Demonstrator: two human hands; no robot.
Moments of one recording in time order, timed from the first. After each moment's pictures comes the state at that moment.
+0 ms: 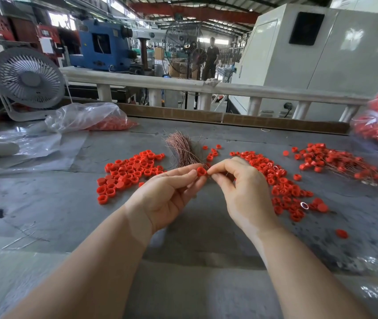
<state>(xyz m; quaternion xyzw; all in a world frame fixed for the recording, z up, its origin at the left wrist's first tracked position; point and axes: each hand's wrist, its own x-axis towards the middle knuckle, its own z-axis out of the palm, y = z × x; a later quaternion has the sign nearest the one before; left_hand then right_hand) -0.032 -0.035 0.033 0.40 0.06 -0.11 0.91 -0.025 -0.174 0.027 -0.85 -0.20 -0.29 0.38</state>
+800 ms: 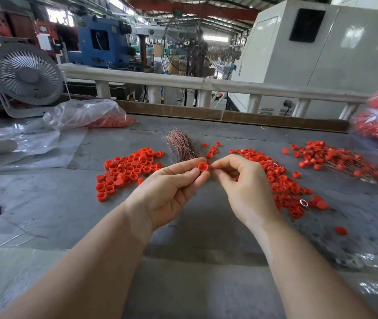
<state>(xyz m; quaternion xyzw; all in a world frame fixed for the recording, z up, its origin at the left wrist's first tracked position) -0.034 -0.037 0.035 0.39 0.03 -0.11 0.91 -0.022 -0.177 0.025 -0.83 -0.17 -0.23 0.47</state>
